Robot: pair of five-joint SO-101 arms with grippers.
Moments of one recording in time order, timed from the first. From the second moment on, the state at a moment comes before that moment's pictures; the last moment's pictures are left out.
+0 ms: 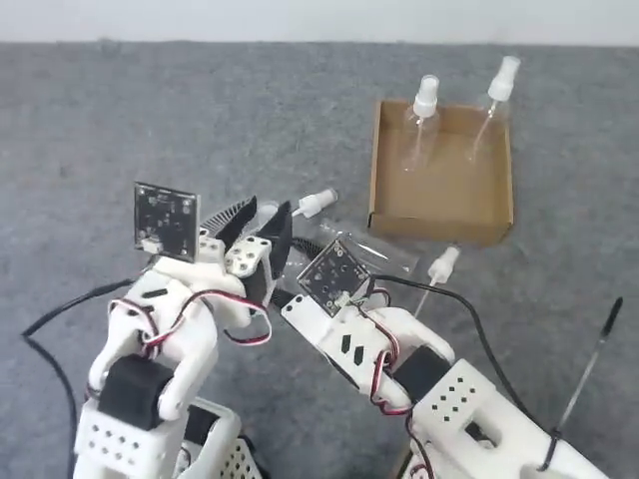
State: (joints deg) left arm 14.4 -73.5 51.5 58.3 13.8; right arm -48.1 -57.2 74.7 12.6 5.8
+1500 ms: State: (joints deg) left arm 3.0 -62.8 49.2 59.5 5.1; right arm -41.8 -57.1 74.8 12.6 5.7
